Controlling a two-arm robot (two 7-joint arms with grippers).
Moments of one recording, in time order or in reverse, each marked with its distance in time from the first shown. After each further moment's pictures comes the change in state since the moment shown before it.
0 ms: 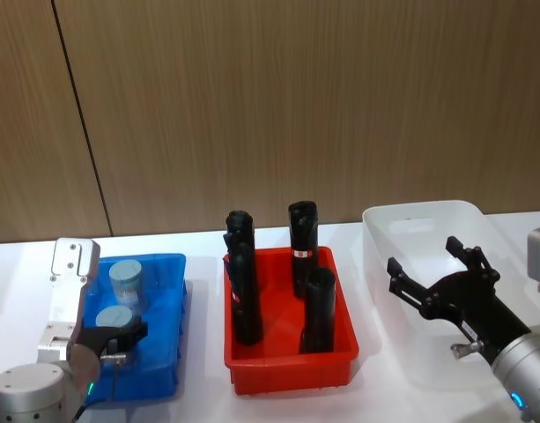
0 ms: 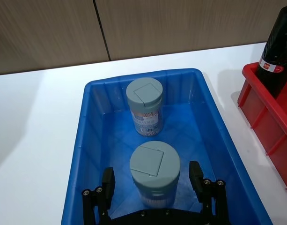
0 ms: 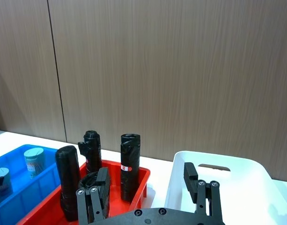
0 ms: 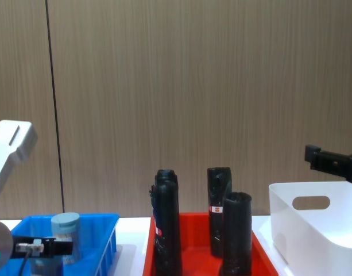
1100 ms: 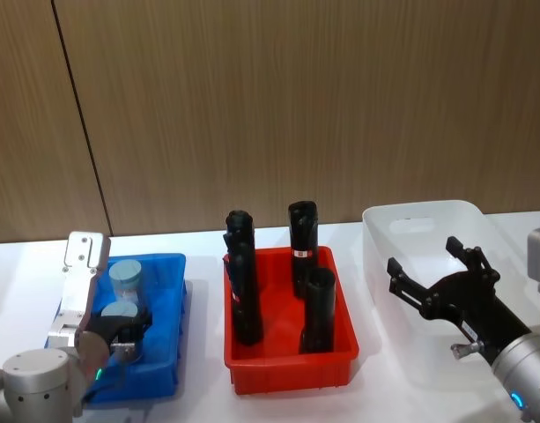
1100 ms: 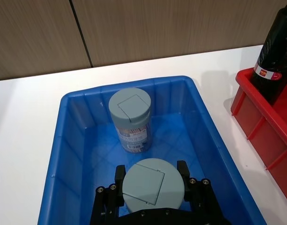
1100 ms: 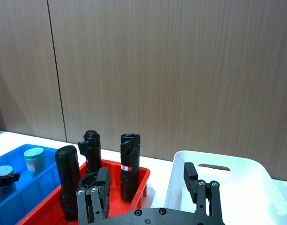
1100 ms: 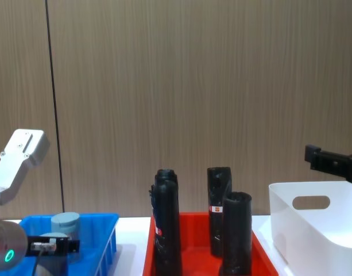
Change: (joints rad) left arm -0.114 -0.047 -0.008 0.221 0.063 -0.088 -0.159; right arm 0.000 0.000 0.000 0.000 0.000 0.000 0.000
